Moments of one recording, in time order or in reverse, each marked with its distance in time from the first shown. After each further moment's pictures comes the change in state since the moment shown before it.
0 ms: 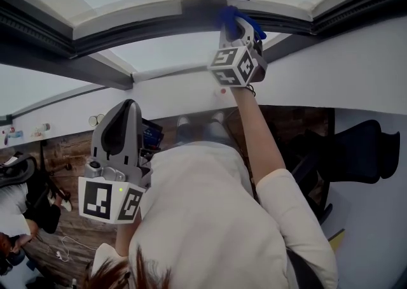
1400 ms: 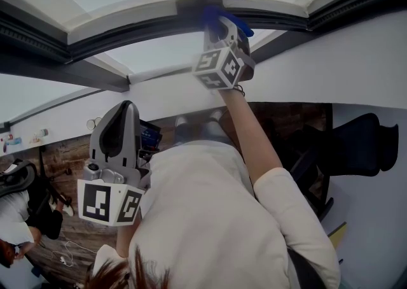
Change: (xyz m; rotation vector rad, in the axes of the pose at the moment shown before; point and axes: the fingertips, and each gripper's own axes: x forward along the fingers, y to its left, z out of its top) left arm 0.003 0.005 0.001 -0.012 0.000 -0.026; right arm -0.002 0.029 0.023 -0.039 -0.027 0.035
